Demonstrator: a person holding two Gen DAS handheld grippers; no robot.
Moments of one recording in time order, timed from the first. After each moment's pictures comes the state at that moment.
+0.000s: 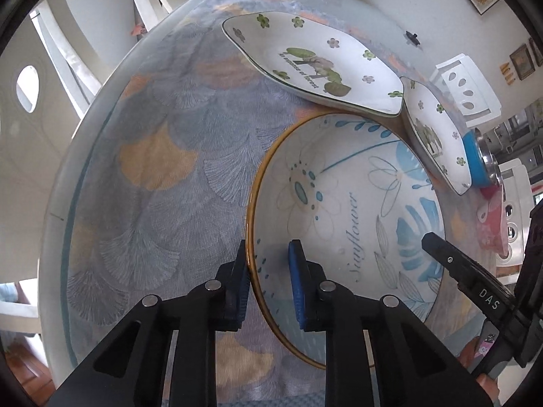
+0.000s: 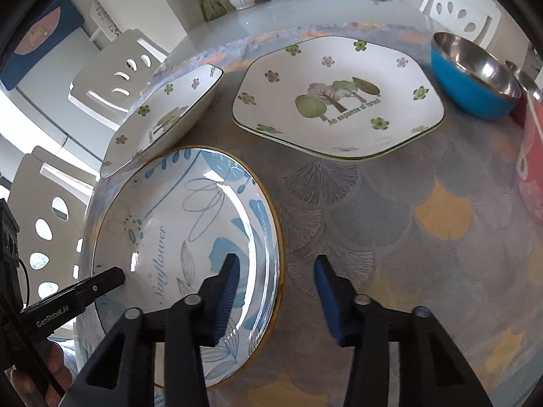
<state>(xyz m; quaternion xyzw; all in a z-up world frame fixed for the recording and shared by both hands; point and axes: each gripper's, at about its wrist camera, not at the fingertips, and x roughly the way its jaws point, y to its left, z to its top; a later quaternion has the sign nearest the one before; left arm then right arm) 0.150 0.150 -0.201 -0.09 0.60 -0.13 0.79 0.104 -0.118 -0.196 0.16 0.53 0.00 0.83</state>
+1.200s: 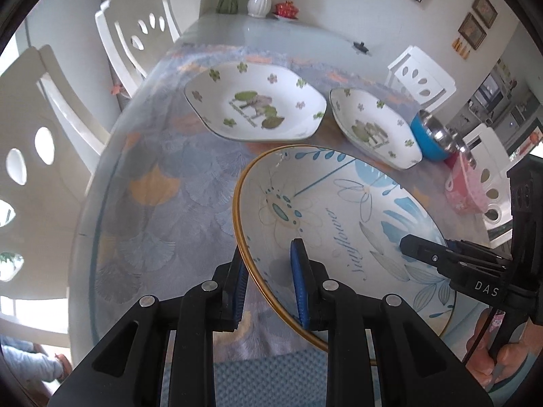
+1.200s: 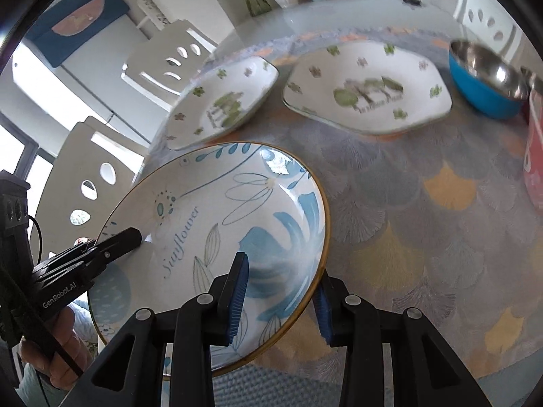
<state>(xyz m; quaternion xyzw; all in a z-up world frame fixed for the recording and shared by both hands) 0.092 0.141 -0.136 -0.03 0.51 -0.18 0.84 0.055 -0.110 -0.157 0.15 0.51 0.10 0.84</state>
